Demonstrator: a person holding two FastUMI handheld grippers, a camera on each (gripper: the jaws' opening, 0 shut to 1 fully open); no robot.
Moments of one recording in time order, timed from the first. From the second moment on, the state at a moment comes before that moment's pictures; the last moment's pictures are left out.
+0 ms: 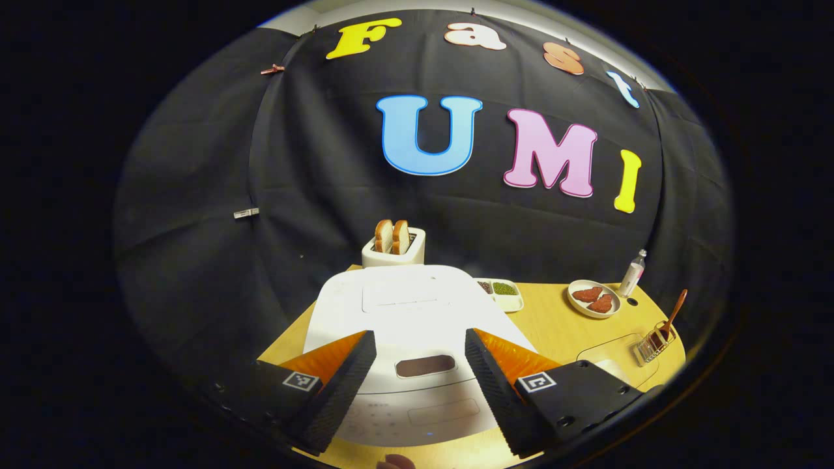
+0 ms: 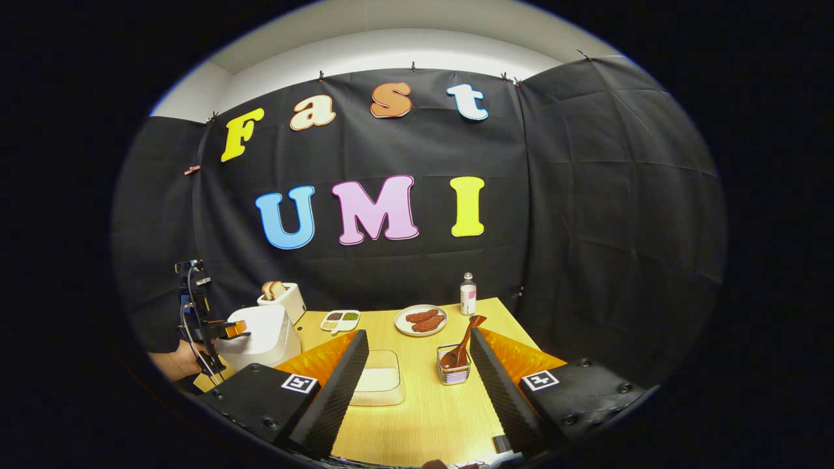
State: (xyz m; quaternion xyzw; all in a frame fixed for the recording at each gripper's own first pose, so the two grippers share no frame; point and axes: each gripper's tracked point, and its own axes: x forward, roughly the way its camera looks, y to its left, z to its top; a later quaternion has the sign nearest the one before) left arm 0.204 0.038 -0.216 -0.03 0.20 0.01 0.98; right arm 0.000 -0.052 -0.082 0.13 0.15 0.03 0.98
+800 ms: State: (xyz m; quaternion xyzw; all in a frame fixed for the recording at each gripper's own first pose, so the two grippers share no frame) left arm 0.073 0.004 -0.058 -0.02 0.06 -0.07 1.00; right arm 0.025 -0.014 -0.044 0.12 0.10 0.05 0.99
